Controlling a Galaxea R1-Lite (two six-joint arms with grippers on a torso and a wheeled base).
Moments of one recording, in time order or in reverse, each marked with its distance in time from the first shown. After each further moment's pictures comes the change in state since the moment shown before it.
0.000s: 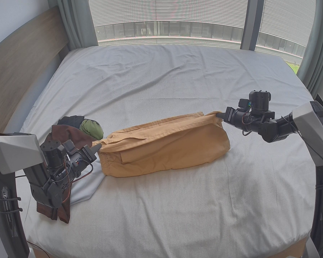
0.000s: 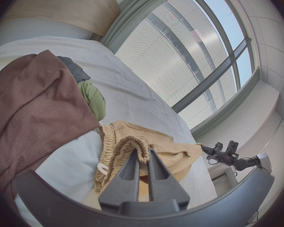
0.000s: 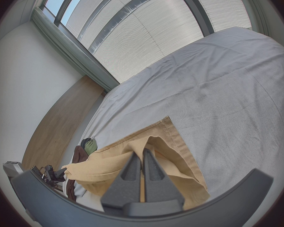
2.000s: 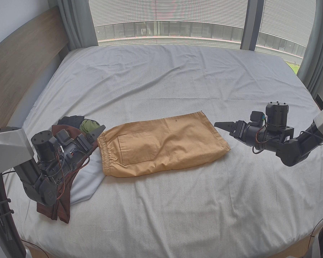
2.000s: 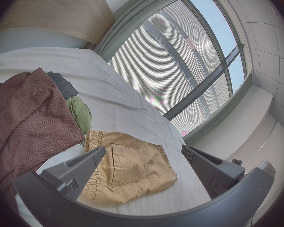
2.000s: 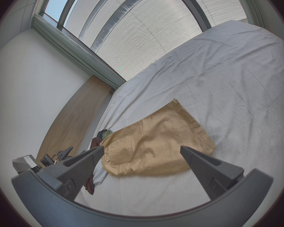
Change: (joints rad) left arm -0.031 -0.139 0.038 0.000 0.025 -0.037; right arm 0.052 -0.310 0.593 -0.281 0.014 0.077
